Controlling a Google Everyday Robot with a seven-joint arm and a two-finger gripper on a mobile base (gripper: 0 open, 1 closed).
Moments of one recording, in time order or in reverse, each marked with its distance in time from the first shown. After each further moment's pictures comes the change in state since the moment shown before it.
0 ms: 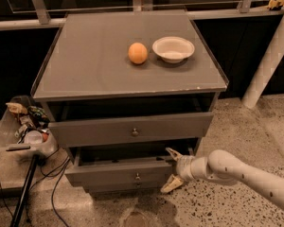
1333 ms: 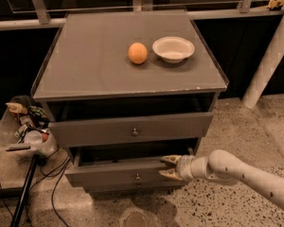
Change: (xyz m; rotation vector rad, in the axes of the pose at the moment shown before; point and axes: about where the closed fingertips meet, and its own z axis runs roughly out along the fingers) arm -0.001 0.000 0.000 0.000 -0.001 0.000
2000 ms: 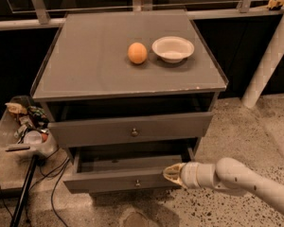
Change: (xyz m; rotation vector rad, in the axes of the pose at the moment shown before) arm -0.009 0.025 -0.029 0.016 -0.008 -0.030
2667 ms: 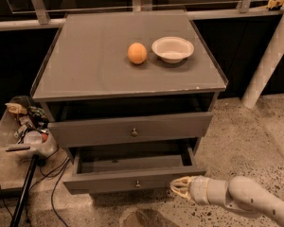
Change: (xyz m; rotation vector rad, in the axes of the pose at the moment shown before) arm 0.012 0.045 -0.039 0.047 -0.005 0.032
